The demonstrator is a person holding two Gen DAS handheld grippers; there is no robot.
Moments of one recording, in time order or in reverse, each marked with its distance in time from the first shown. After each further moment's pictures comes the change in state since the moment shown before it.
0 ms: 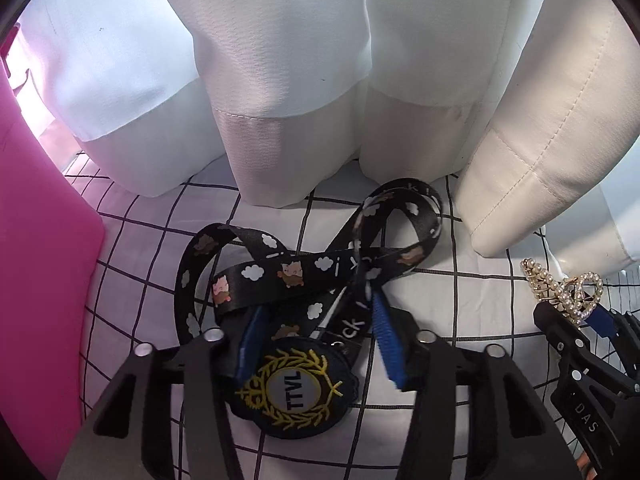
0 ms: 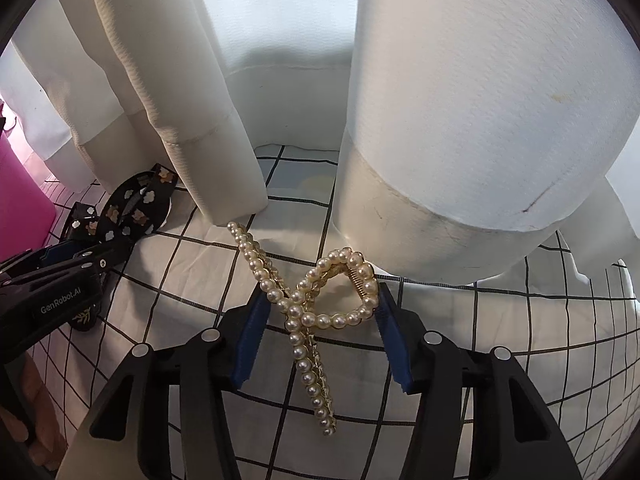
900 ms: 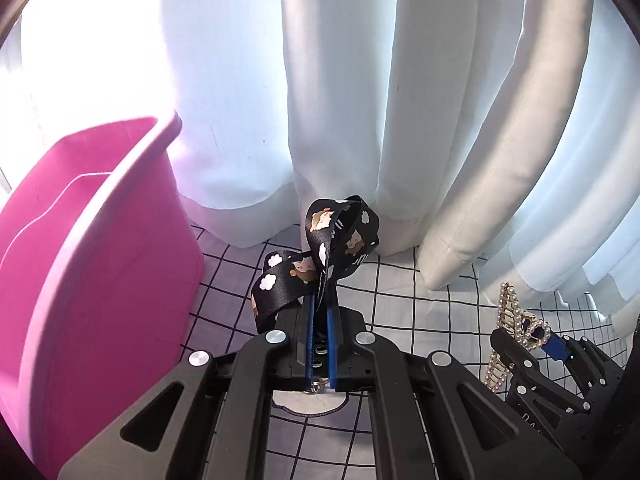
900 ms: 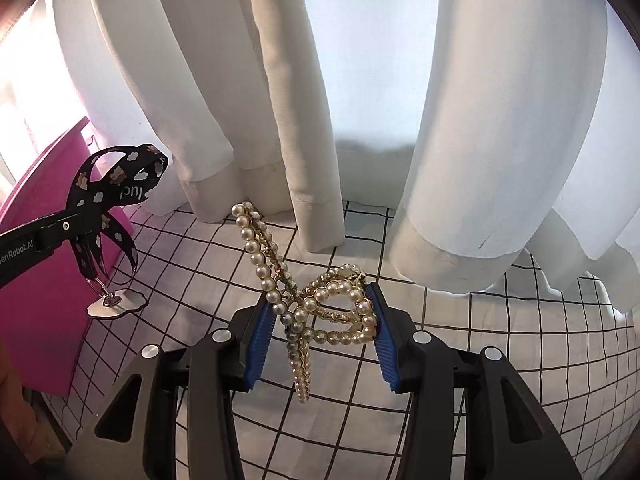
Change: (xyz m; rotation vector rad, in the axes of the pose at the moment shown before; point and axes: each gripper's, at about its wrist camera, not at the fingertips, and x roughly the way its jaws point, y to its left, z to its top) left arm -0.153 0.040 -0.009 -0.060 -0.228 -0.014; right arm -0.121 0.041 -0.027 -0.042 -0.162 0.075
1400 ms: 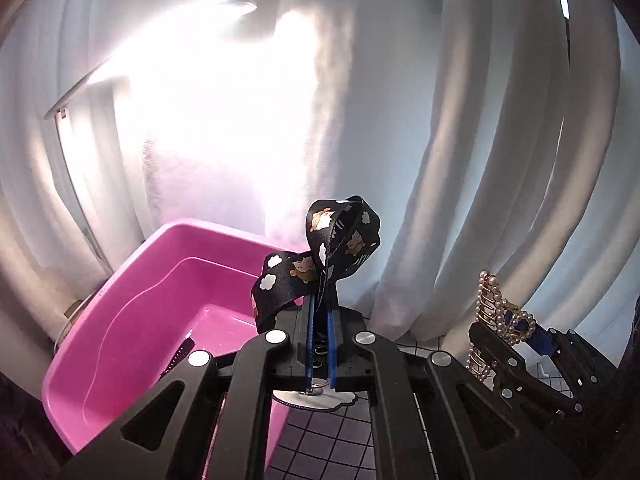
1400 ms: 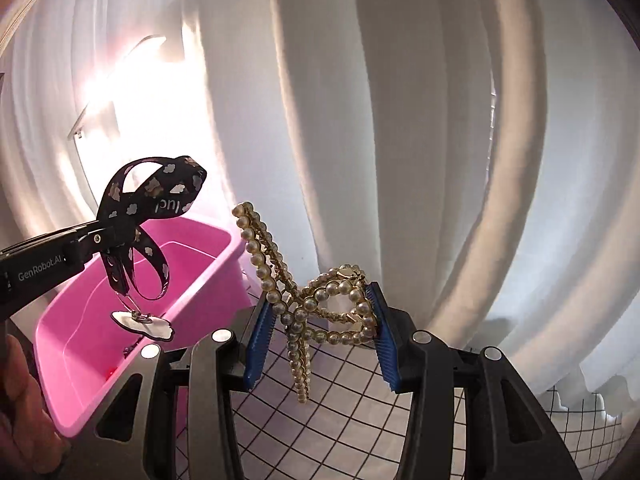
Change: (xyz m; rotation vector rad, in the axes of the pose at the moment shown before) left arm -0.139 0.106 0.067 -0.121 -0.230 0.073; right arm -0.083 0.139 0.099 -0.186 -0.247 0.188
